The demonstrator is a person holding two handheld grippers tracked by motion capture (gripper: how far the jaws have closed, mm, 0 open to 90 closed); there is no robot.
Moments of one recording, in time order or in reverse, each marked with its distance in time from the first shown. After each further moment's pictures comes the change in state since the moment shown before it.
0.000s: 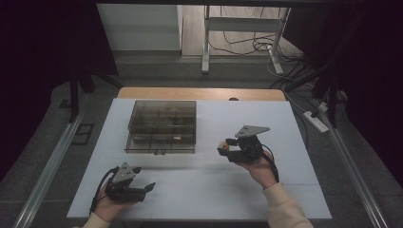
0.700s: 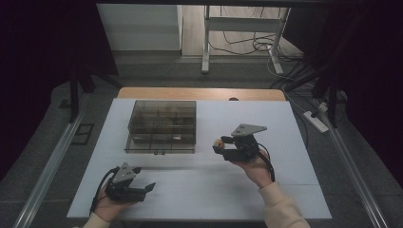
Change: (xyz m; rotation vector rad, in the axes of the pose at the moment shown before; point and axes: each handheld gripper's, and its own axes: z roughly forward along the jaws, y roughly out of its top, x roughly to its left) left arm 0.000 0.000 0.000 0.001 0.001 0.002; right arm 0.010 0.011 0.004 -0.049 0.009 -0.014
